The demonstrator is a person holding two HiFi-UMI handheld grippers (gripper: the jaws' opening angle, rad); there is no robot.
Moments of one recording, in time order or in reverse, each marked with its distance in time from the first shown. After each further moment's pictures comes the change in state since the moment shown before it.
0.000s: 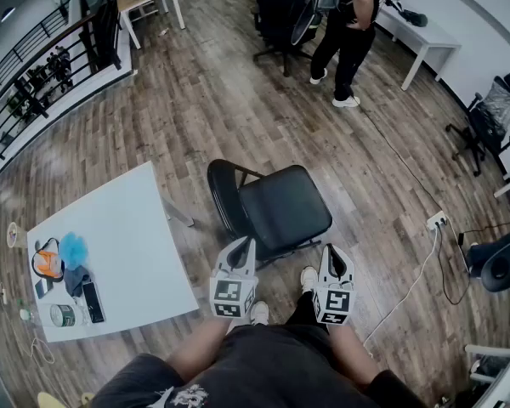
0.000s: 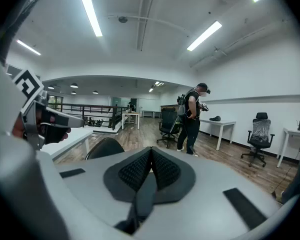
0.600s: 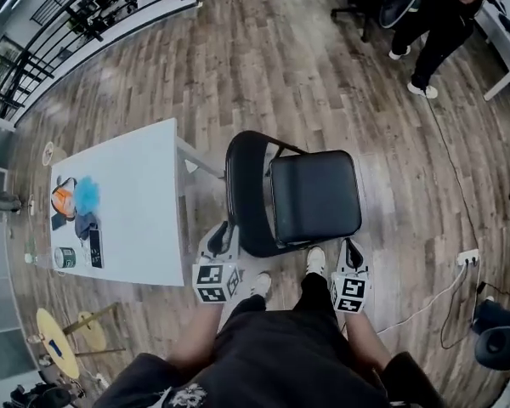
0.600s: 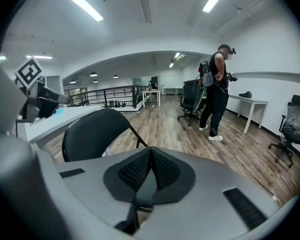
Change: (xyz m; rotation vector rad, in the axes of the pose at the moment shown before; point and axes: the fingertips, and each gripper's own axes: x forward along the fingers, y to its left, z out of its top) left arm 0.087 0.081 -0.040 -0.146 0.195 0.418; right arm 0.168 -0.089 -0.100 -0.030 0.251 0.265
